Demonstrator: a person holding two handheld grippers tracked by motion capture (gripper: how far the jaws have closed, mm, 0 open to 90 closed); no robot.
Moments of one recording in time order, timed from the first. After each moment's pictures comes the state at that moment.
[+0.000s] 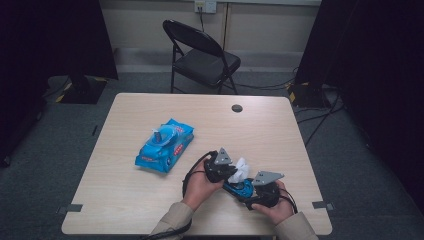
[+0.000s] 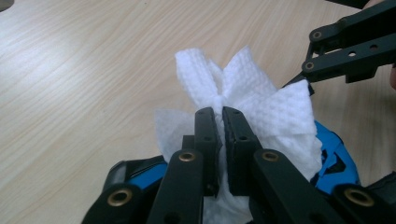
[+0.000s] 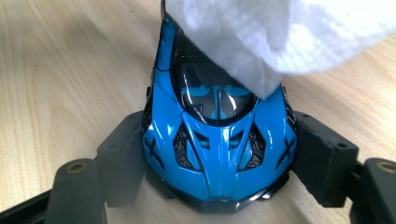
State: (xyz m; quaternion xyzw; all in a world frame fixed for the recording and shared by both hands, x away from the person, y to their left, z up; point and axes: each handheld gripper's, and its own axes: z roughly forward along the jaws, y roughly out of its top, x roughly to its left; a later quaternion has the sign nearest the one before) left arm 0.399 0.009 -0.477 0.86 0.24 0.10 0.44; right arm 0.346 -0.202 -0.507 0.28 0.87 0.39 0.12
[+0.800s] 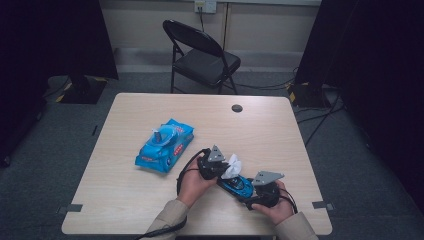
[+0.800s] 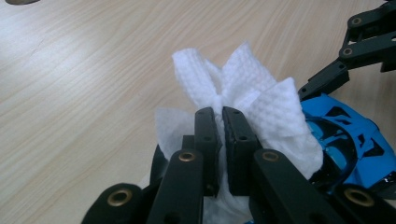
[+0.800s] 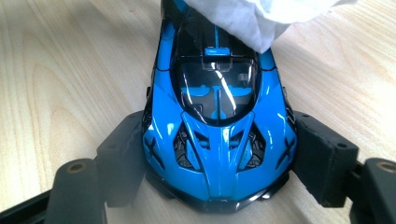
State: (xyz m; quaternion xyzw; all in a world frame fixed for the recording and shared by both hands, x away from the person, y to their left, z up) left arm 0.407 0.025 -0.480 0.86 0.25 0.11 0.43; right arm 0.346 -0.202 -0.507 0.28 0.87 0.39 0.12
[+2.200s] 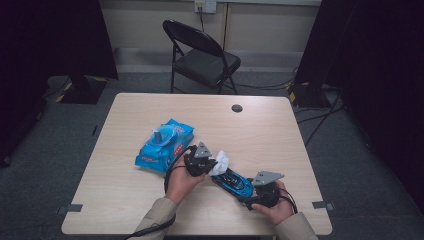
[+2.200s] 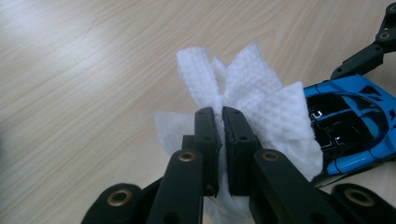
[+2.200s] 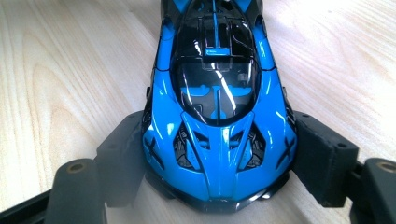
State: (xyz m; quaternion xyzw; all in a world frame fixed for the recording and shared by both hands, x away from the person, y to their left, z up) left arm 0.411 0.062 -0.474 0.85 0.29 0.12 0.42; right arm 0.346 -0.202 -0.507 0.28 0.87 0.39 0.12
